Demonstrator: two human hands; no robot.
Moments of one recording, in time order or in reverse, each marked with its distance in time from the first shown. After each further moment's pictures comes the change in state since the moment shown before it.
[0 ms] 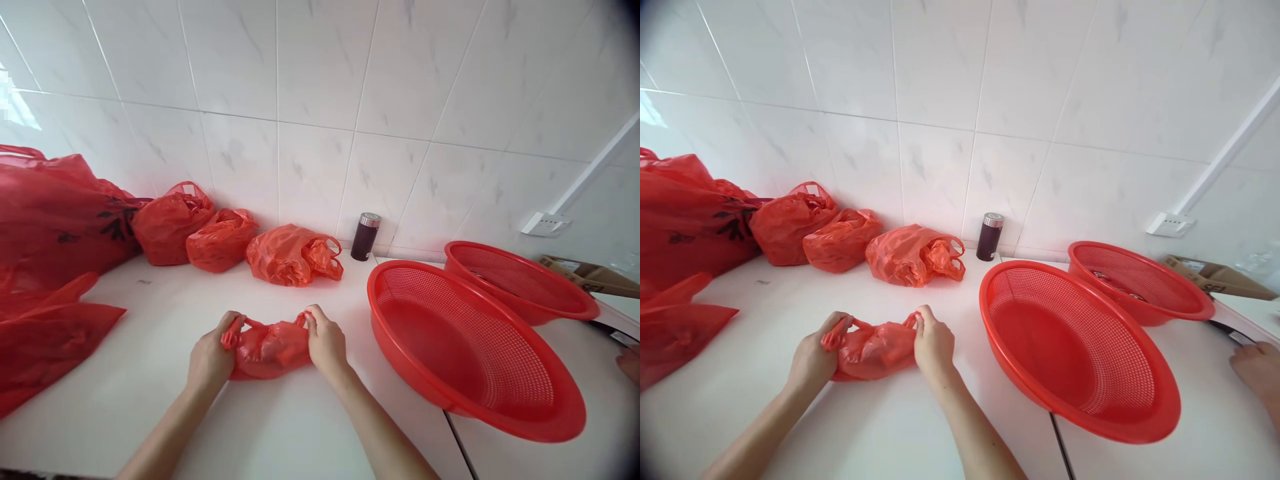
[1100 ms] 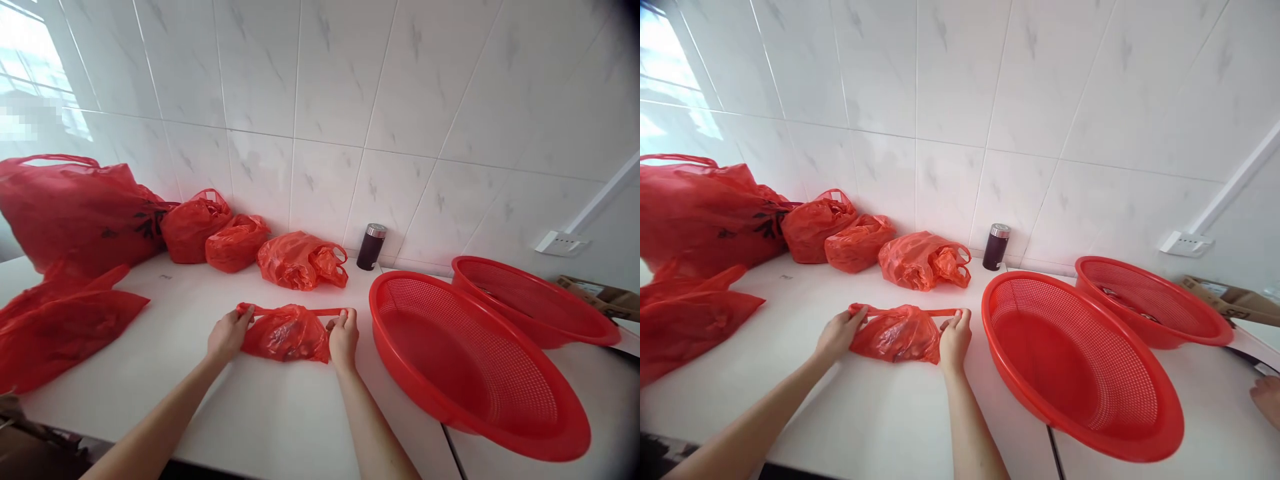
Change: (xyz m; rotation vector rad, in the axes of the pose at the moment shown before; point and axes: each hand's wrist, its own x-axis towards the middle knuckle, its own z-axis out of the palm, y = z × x) left_hand 0.037 -0.015 0.011 0.054 0.055 -0.023; right_hand 0.016 0.033 0.011 0.554 0.350 0.230
